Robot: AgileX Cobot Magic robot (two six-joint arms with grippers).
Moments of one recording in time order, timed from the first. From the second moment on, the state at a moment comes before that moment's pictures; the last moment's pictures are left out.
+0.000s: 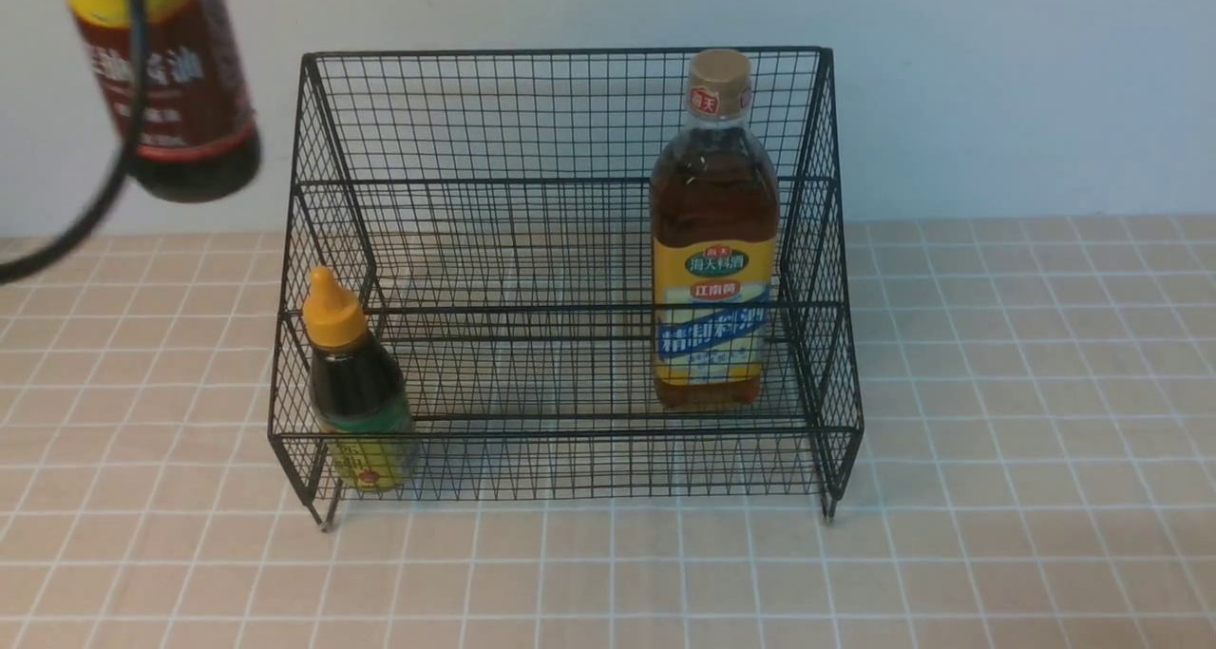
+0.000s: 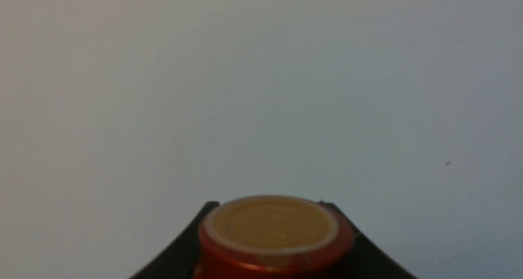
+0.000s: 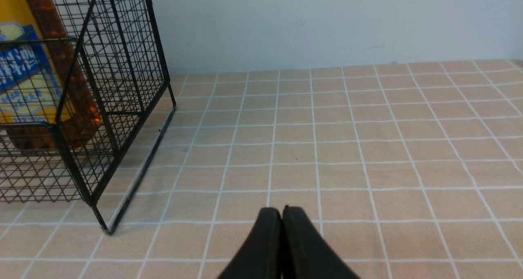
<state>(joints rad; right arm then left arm) 0.03 -0.01 0.02 0.09 0.37 0.02 -0.22 1.29 -1.31 0.14 -0.03 -0.07</state>
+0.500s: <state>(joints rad) 0.03 -0.01 0.02 0.09 0.37 0.02 -0.27 1.44 -1.32 0.14 -0.05 -0.11</state>
